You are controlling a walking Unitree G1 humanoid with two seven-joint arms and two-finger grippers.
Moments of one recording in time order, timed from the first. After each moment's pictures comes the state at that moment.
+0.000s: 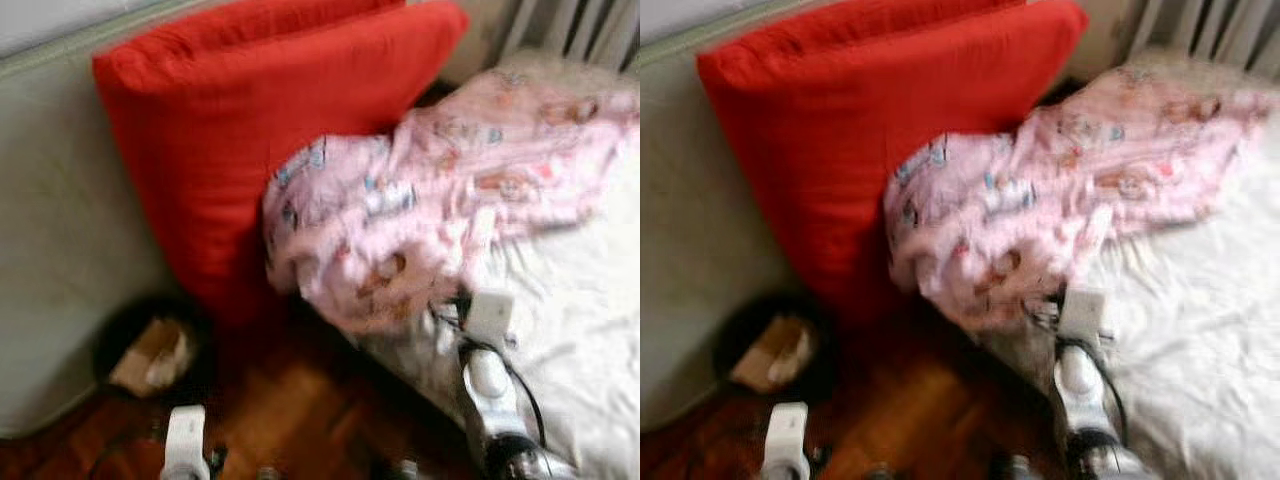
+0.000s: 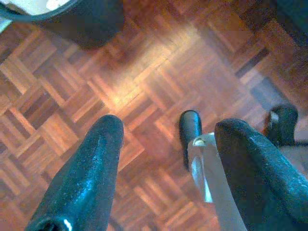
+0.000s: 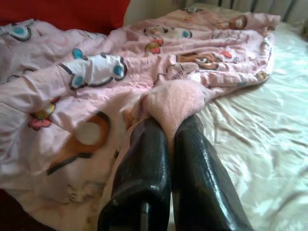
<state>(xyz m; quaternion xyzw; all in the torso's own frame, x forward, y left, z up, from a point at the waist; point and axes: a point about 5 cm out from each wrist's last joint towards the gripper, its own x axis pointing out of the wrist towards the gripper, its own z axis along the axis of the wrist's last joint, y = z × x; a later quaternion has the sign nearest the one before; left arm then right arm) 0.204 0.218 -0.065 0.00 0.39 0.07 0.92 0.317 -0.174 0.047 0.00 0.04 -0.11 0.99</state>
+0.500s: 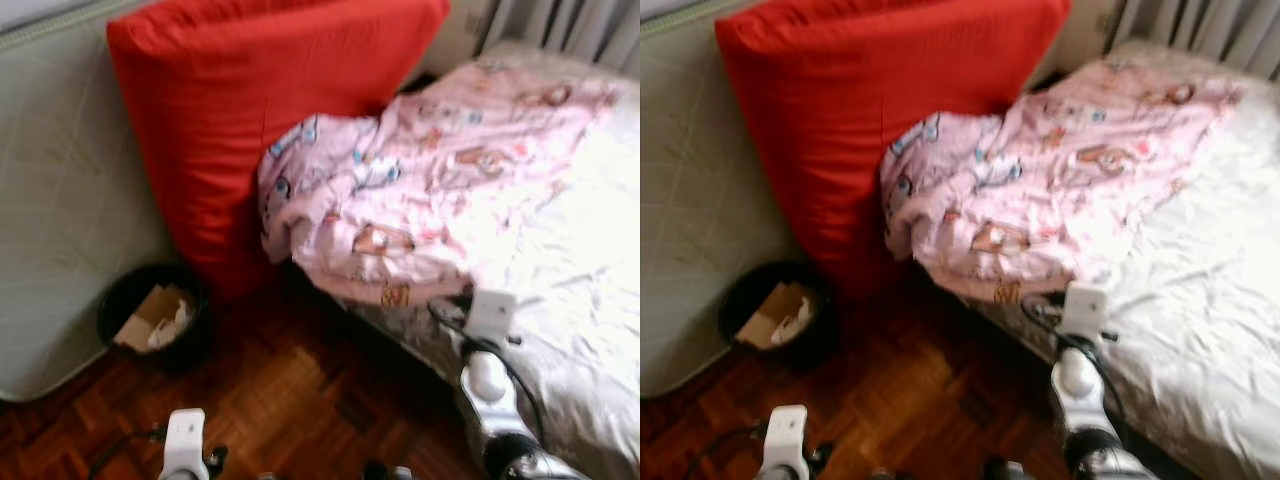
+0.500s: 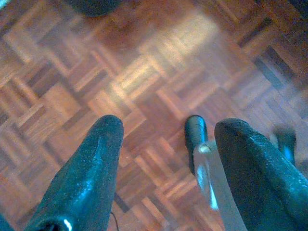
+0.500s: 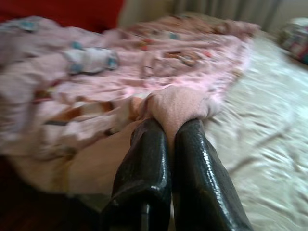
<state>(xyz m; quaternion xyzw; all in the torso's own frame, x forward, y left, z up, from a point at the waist) 0.207 0.221 -0.064 0.01 0.38 0.07 0.92 0.317 -0.174 0.049 -0.03 0.02 -0.12 0.99</state>
